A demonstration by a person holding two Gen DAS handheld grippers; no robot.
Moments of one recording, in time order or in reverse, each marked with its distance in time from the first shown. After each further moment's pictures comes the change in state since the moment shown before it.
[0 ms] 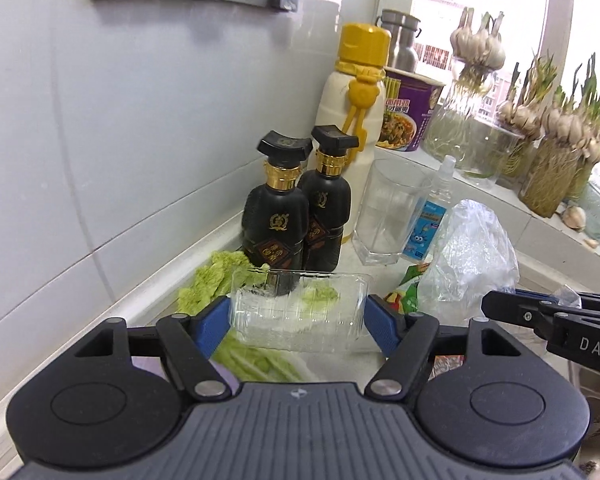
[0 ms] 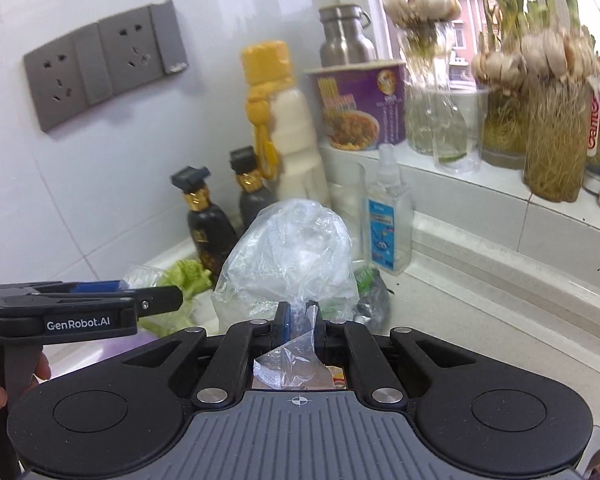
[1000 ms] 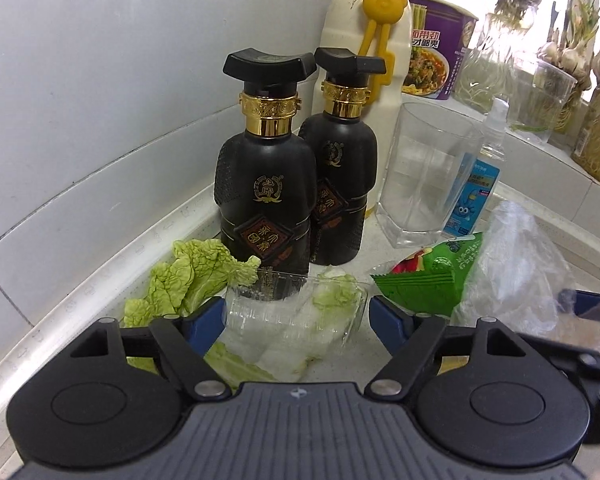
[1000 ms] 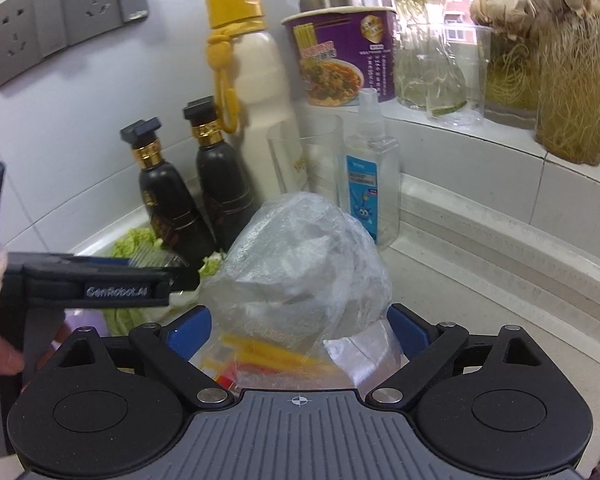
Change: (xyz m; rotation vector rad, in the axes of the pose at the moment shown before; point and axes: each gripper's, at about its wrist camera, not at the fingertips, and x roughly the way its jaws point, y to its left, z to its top) left arm 0.092 -0.002 -0.003 0.050 0.066 0.039; right arm 0.060 -0.025 -0.010 -0.011 0.052 -0.048
